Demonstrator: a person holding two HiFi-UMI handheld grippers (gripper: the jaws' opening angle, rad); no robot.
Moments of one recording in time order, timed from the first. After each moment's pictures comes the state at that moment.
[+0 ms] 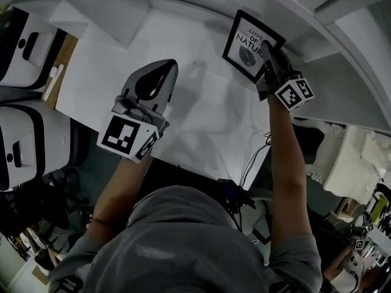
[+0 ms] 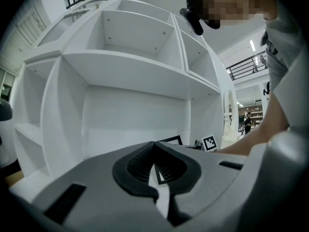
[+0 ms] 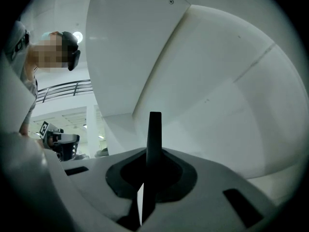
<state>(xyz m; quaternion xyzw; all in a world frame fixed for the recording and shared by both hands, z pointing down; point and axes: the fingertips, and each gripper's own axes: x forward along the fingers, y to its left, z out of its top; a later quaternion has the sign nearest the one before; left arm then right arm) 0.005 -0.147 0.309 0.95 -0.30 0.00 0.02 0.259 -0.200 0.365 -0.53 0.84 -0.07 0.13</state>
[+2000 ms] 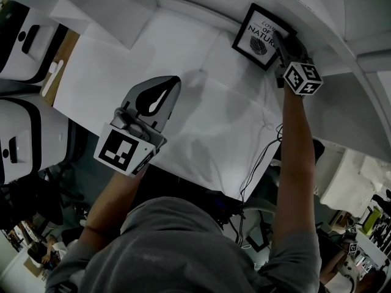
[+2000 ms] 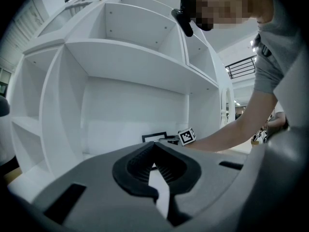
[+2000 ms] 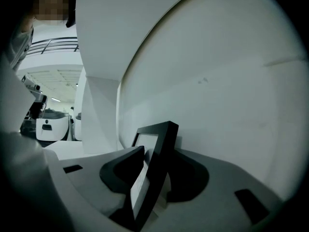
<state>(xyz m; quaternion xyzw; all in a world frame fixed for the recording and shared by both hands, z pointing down) 0.001 -0.146 0.333 0.96 -0.28 0.02 0.03 0.314 -0.291 0.393 -0.59 0.80 0.01 -0.06</state>
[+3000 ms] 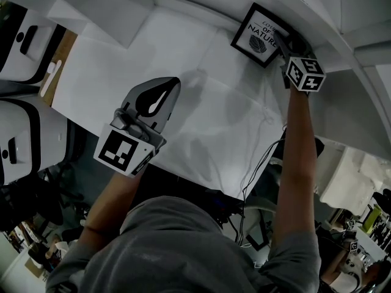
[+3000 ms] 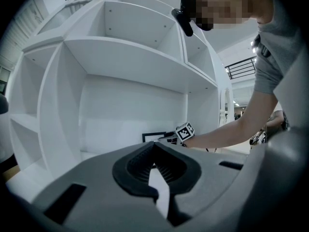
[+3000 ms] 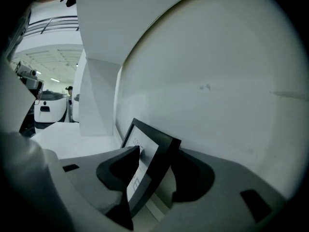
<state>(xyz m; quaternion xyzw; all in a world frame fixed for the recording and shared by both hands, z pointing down) 0.003 -0.145 0.343 0.96 -0.27 0.03 0.04 0.324 -0.294 0.400 -0.60 0.78 0.01 -0.17</state>
